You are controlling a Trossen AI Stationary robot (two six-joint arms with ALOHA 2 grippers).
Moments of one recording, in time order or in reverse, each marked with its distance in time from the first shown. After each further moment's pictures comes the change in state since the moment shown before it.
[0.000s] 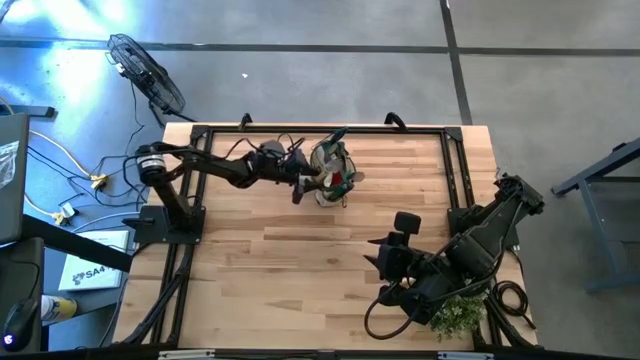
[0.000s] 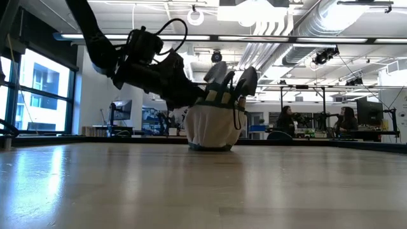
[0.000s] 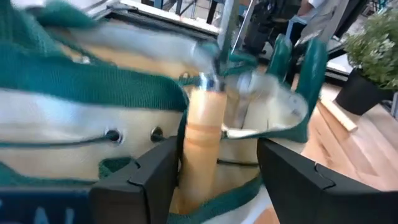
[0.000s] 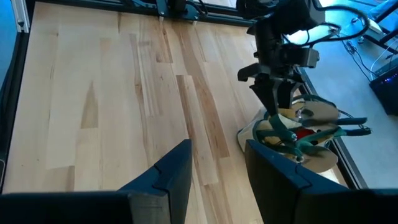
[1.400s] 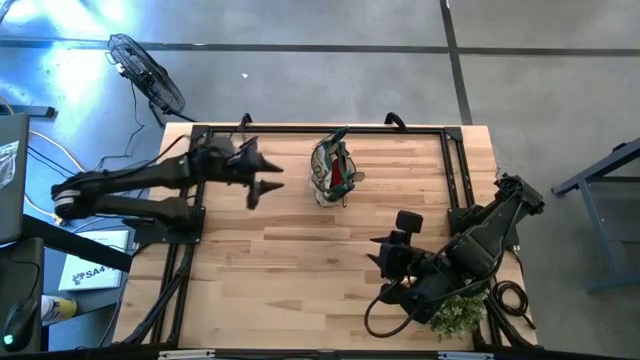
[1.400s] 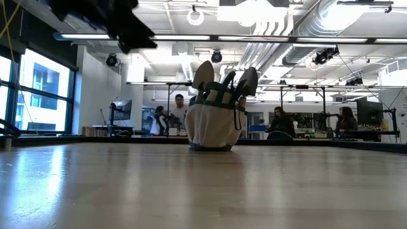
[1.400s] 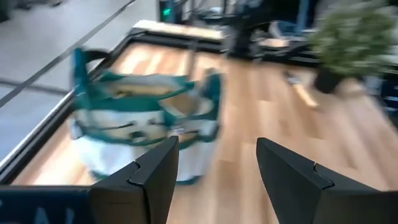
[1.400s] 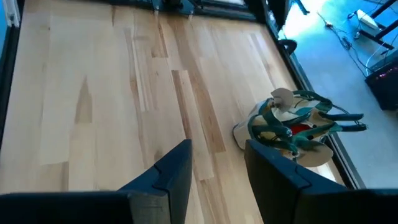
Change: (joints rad) left arm -0.097 -0.791 0.000 -0.863 -0.205 0.132; right arm 0.000 0.000 0.000 -0.038 0.002 0.026
